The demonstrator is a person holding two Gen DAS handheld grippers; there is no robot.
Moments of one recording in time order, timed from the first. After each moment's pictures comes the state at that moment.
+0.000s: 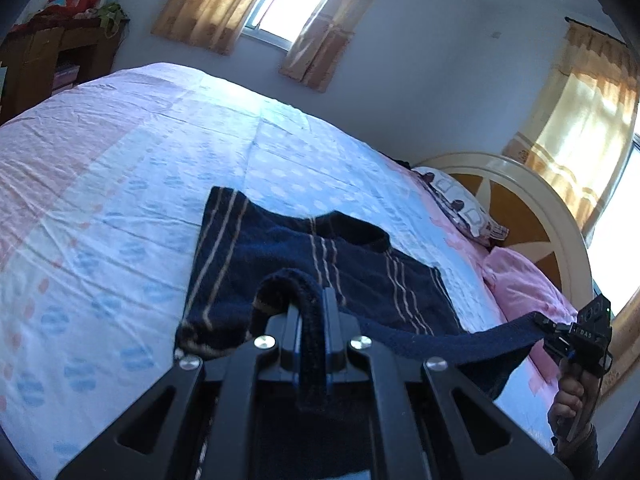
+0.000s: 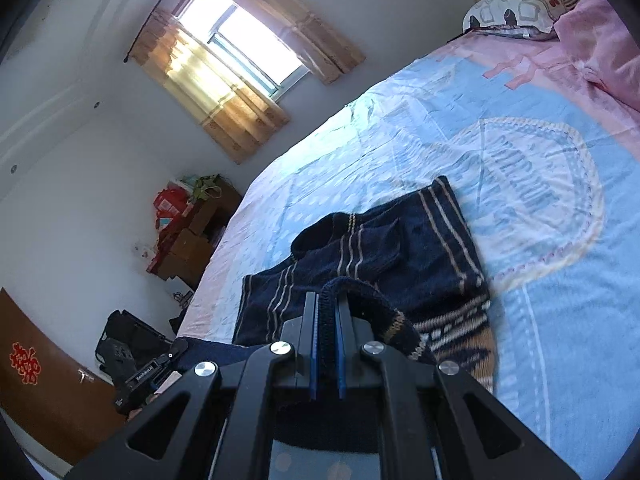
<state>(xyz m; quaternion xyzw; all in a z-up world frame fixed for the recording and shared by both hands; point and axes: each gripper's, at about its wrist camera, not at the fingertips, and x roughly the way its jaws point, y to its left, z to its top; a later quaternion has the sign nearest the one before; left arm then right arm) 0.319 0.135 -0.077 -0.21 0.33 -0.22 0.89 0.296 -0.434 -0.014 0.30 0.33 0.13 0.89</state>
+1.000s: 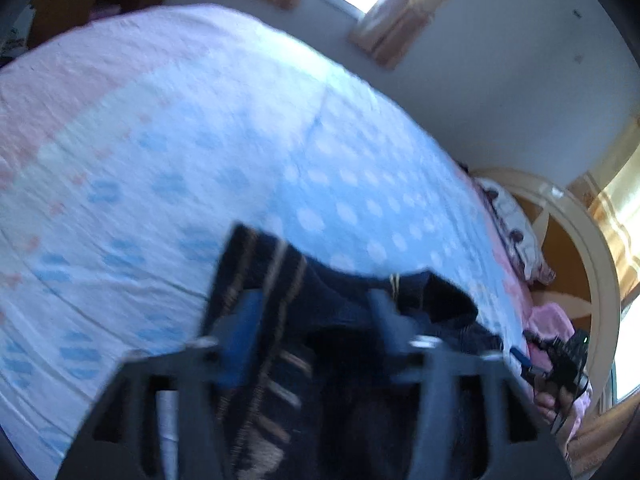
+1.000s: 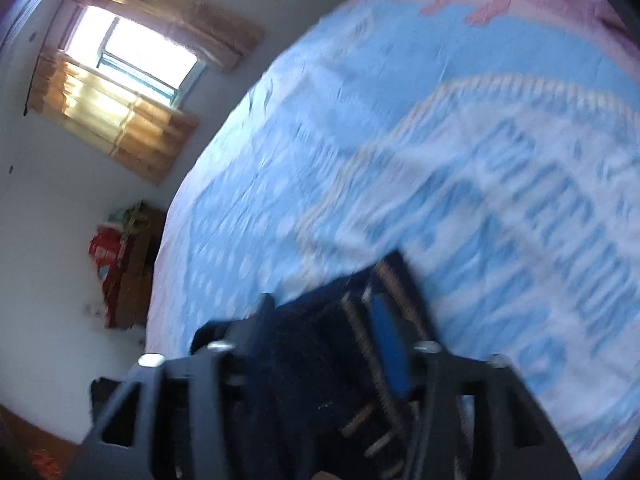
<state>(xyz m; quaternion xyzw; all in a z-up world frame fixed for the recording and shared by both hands) 0.472 0.135 -0.118 -0.26 0.40 -0.14 0.87 0.524 -0.499 -0.097 0.37 0.40 0.01 0.84</state>
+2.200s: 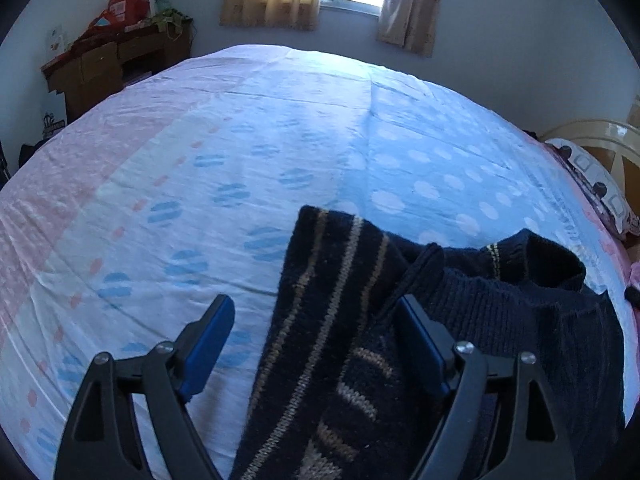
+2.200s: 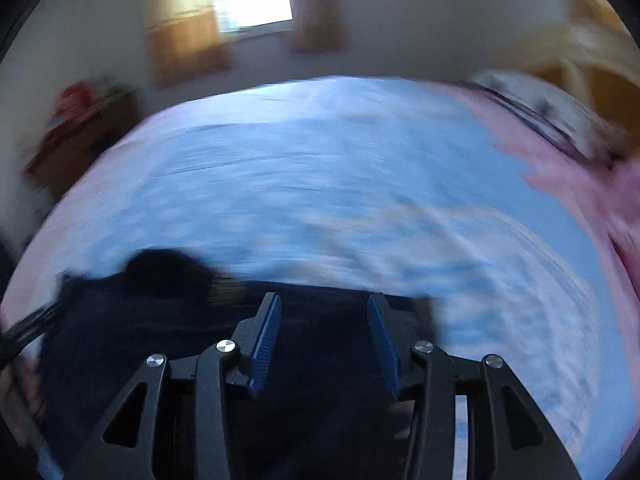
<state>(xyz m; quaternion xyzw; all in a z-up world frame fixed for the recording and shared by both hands) 0.464 0.109 -0.146 -0.10 0.40 0.00 0.91 0.515 -0.362 -0.065 0.00 0.39 0.02 0.92</state>
